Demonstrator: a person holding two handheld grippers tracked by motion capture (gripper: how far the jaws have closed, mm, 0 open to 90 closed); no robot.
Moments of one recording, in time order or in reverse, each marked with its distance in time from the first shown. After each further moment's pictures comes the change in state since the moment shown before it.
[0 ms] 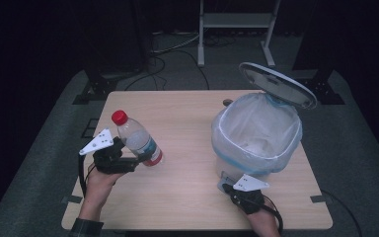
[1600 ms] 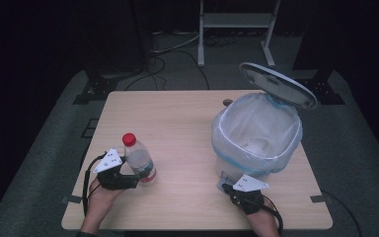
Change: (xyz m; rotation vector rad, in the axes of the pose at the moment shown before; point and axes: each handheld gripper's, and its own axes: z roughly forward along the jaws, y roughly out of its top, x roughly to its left) left arm -0.001 -0.066 0.000 0.175 0.119 0.043; right arm 0.001 0.000 0.001 -0.007 0.000 -0.005
